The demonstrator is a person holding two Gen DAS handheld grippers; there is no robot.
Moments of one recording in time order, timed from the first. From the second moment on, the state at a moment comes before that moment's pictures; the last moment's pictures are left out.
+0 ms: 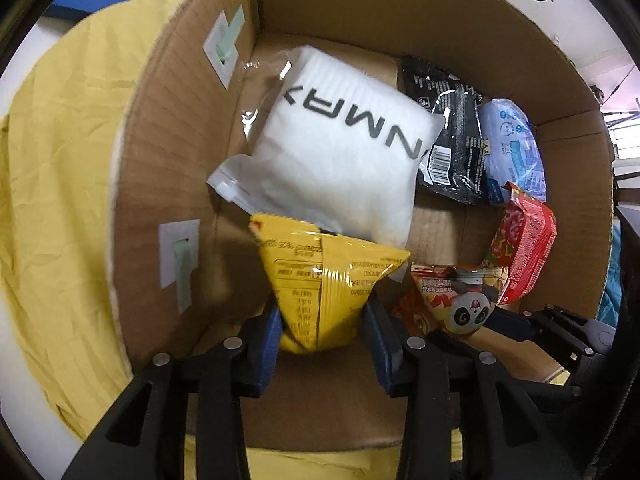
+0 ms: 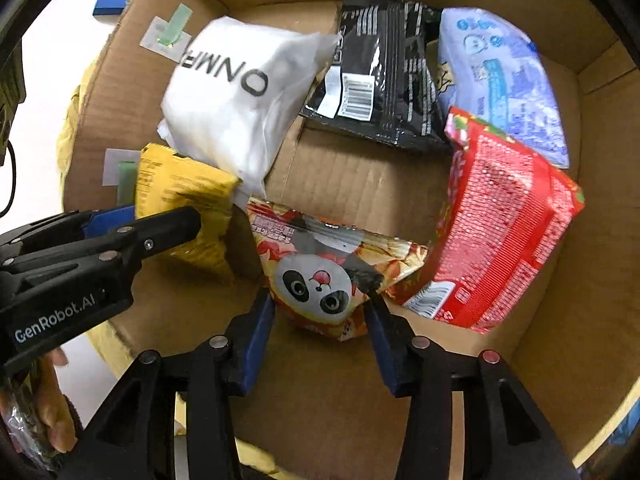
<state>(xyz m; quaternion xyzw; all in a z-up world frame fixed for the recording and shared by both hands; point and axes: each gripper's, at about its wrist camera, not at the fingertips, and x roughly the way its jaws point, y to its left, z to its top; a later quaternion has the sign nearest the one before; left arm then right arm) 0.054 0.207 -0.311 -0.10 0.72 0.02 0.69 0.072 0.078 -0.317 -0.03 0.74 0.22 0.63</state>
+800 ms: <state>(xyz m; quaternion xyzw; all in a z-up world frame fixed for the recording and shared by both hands) 0.048 0.177 -0.232 -0.06 0.64 0.04 0.77 0.075 0.004 -0.225 -0.02 0.68 0.11 0.73</state>
